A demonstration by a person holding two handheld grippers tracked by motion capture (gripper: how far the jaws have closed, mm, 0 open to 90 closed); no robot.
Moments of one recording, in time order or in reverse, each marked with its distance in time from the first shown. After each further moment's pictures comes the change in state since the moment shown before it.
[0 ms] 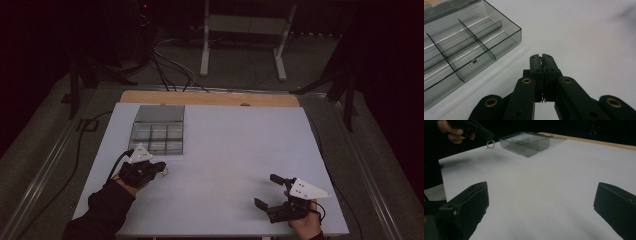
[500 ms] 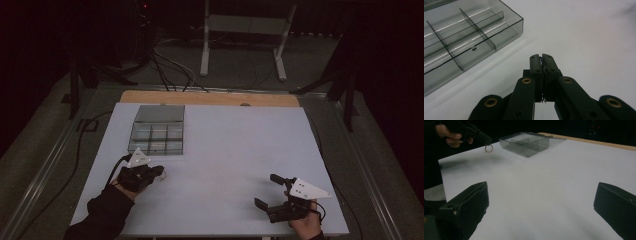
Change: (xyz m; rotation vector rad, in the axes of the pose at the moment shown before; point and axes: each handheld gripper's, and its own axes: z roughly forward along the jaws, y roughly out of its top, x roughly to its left) left arm -0.004 -0.013 0.001 0.009 0.016 -0.019; right arm 0.000 0.000 0.000 -0.002 -0.003 -0.002
